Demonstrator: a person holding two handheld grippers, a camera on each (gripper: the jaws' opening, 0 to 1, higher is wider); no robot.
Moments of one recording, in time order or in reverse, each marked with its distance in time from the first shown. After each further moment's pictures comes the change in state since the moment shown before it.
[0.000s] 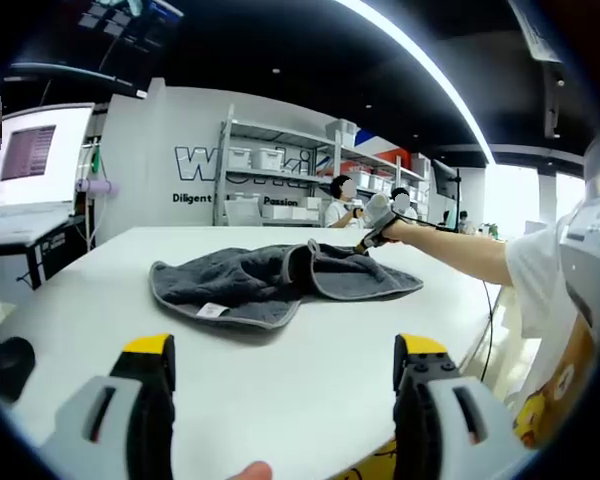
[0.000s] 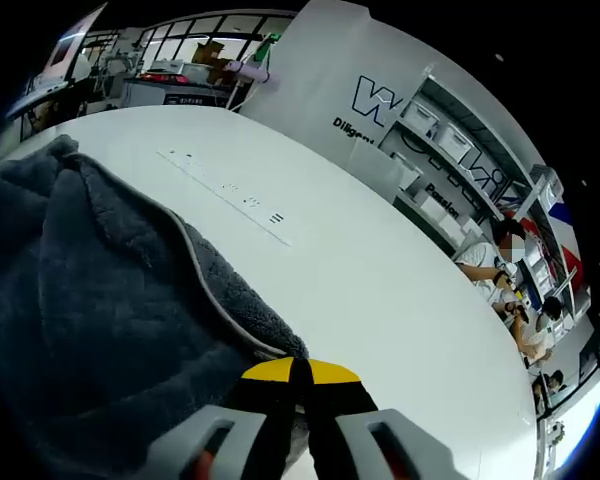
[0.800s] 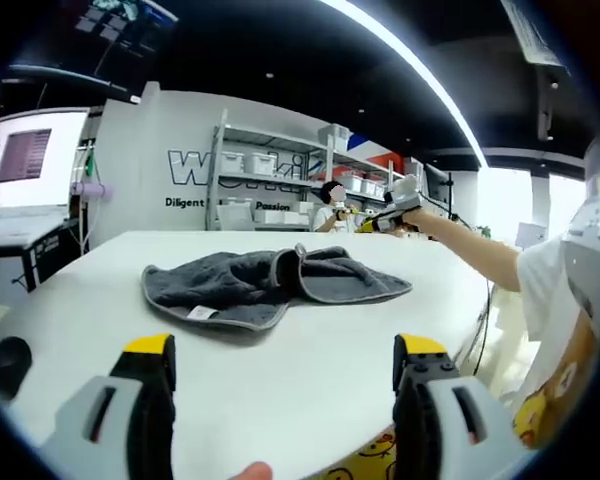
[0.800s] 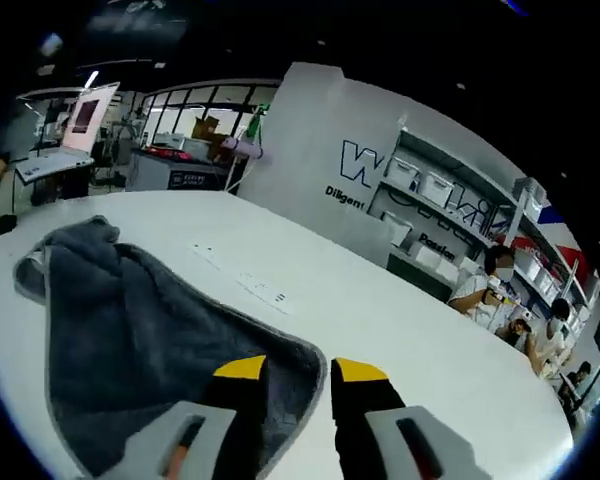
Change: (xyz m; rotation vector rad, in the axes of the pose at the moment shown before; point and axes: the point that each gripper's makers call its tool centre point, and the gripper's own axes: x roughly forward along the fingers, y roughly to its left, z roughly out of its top) left arm -0.006 -0.011 0.002 0.001 -0.020 -0.033; right arm -0.124 -0.007 0.035 0.098 -0.369 0.060
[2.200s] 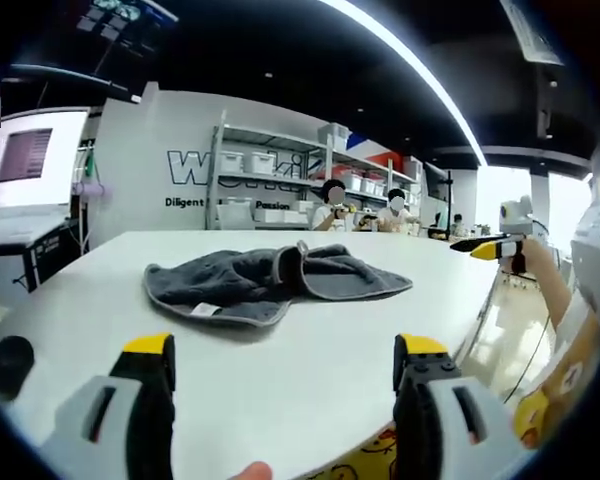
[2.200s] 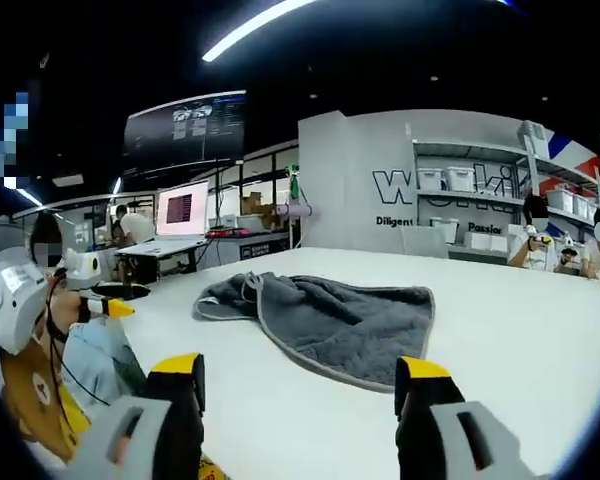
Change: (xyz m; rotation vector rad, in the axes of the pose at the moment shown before) left arm -0.003 0.005 -0.003 0.006 0.004 0.003; right arm -0.228 0.162 -0.055 0.310 -0.202 0.274
